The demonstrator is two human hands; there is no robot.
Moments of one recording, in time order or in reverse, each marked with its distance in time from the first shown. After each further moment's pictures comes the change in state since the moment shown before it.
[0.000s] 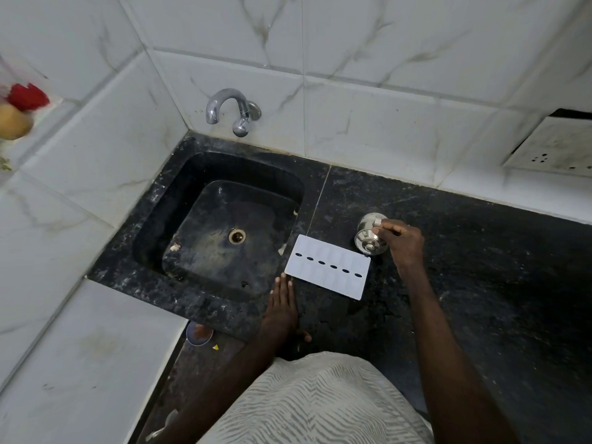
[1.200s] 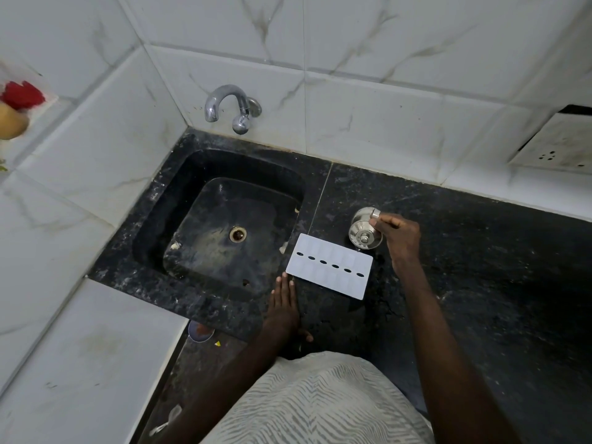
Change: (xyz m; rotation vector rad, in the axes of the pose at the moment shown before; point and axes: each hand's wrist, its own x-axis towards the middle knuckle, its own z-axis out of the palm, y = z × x) left_hand 0.004 -0.001 0.001 0.016 -0.022 -0.012; right_hand 0.010 -0.005 0.020 0.149 0.034 0.062
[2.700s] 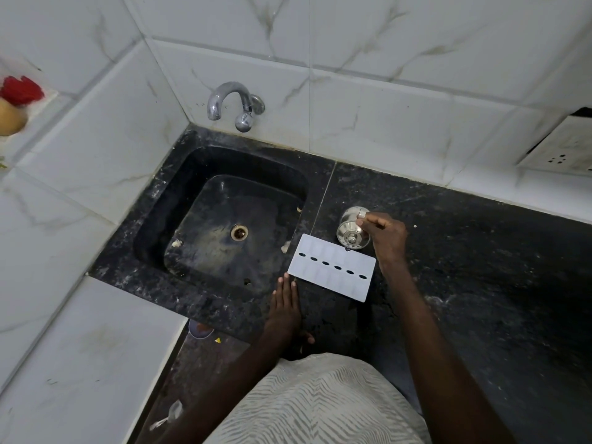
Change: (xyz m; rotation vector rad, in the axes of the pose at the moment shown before) left_hand 0.001 -0.001 0.004 0.030 0.027 0.004; right_hand -0.006 0.000 0.032 -0.014 -0.062 -0.044
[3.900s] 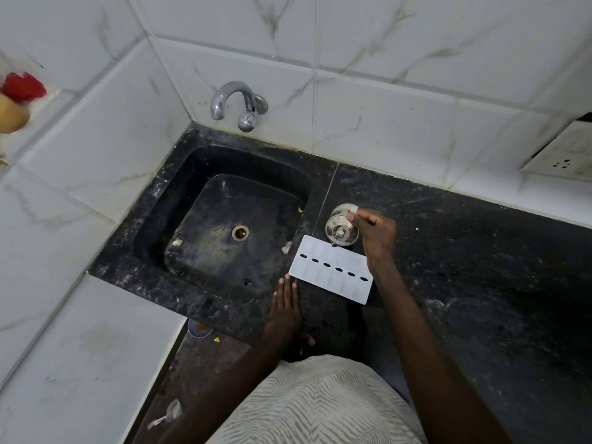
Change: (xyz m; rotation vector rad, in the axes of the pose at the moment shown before) left_hand 0.002 0.000 0.001 -0.022 0.006 -0.012; right_hand -0.003 -0.009 0.031 0.092 0.025 0.032
